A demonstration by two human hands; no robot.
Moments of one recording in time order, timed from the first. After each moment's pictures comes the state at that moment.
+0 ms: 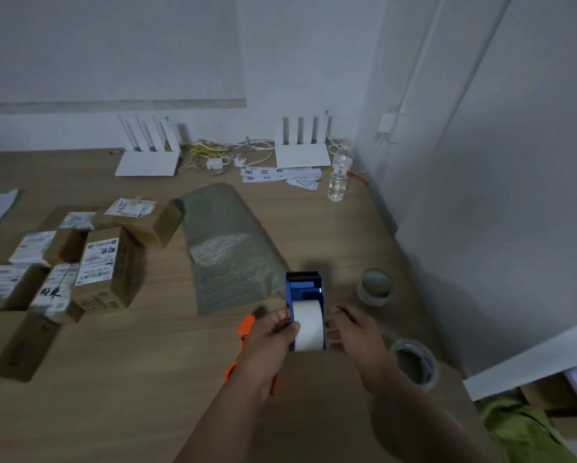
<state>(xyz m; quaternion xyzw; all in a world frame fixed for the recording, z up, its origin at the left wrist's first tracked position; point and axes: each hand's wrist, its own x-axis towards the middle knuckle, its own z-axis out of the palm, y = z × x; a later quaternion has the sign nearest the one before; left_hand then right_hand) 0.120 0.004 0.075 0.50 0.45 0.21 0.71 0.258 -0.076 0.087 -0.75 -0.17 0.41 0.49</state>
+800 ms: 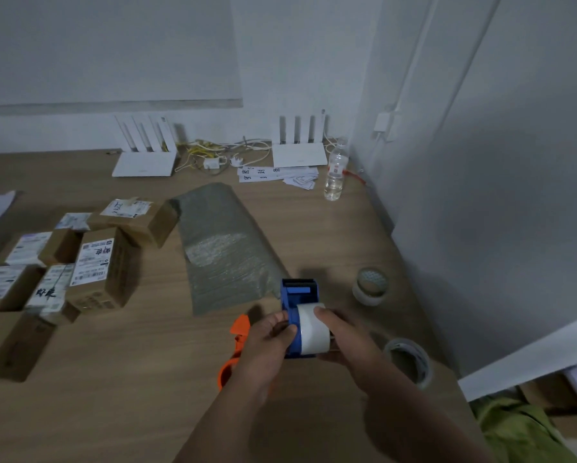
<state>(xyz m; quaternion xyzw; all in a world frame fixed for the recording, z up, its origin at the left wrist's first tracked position) 0.126 -0.006 0.076 0.50 0.46 0.21 0.70 0.267 -0.075 0.074 -0.68 -0.11 0.51 0.51</state>
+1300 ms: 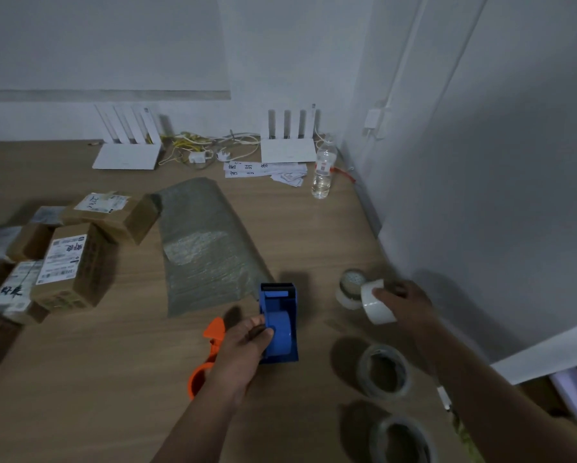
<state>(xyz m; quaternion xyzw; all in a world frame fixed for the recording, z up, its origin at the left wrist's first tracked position) 0.147 -0.005 0.065 0.45 0.50 0.23 0.70 0.429 -0.097 0.061 -0.83 -0.15 0.33 0.42</state>
